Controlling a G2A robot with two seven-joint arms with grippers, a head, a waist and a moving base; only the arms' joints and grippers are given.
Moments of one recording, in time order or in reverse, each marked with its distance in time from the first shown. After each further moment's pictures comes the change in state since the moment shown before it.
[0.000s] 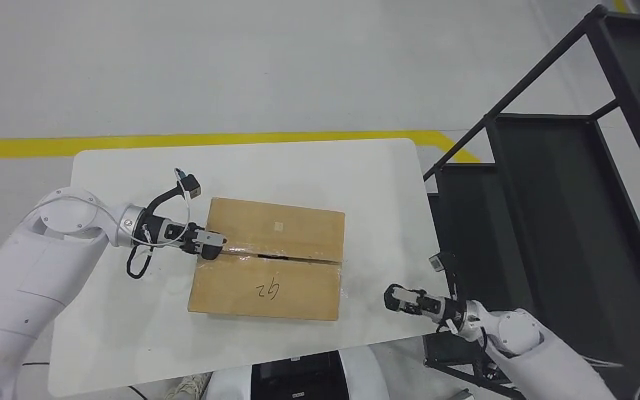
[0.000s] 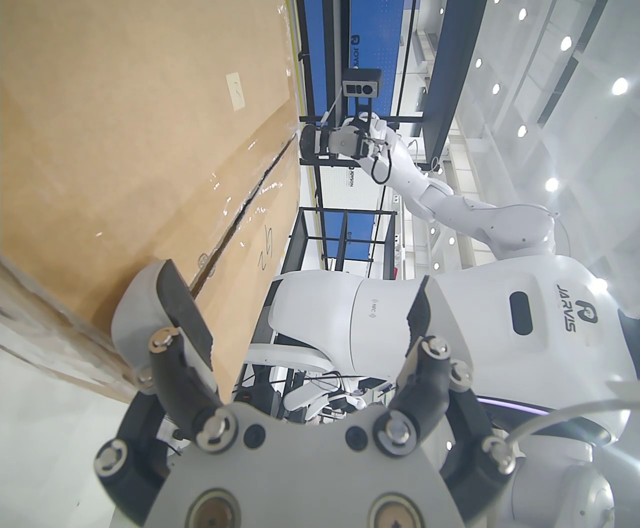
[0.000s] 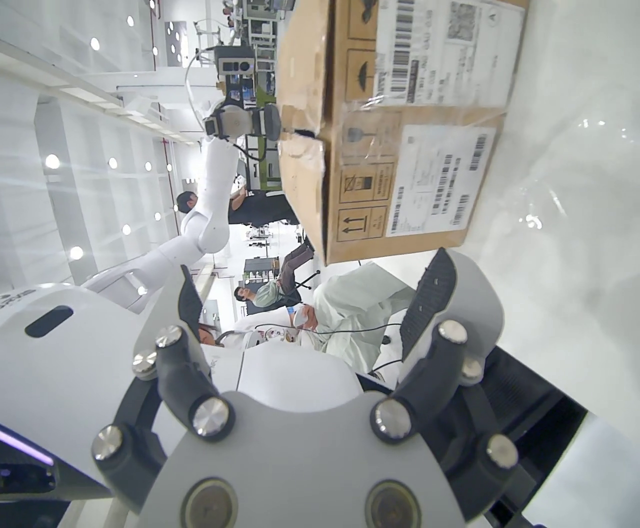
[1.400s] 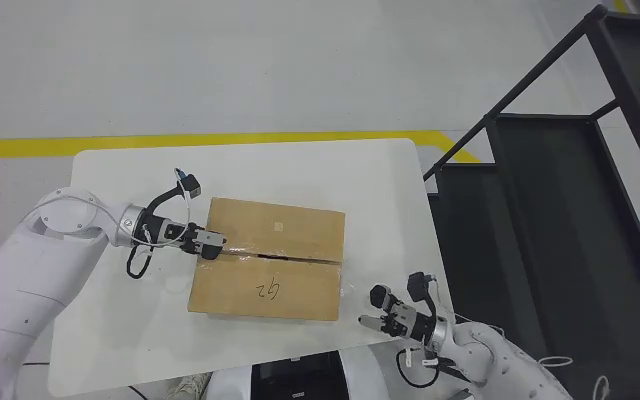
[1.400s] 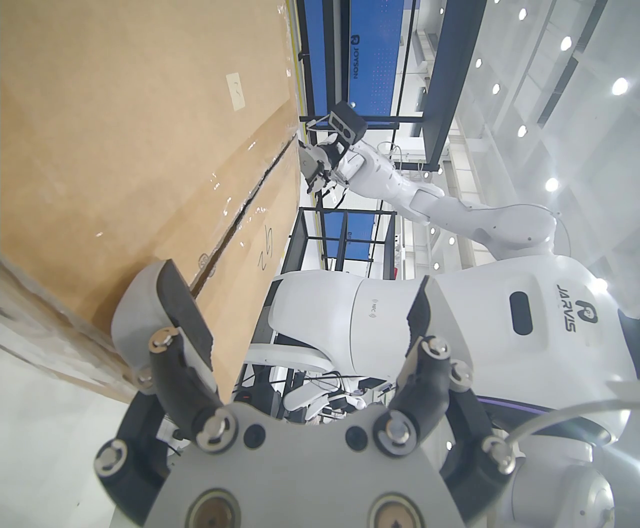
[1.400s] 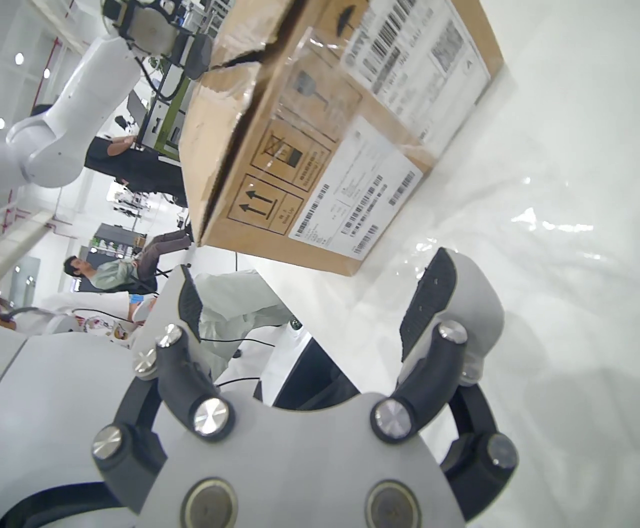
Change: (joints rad) left arm 0.000 0.000 0.000 0.000 0.000 0.000 0.000; right arm 0.019 -0.085 -0.158 0.048 -1.124 -0.158 -0.874
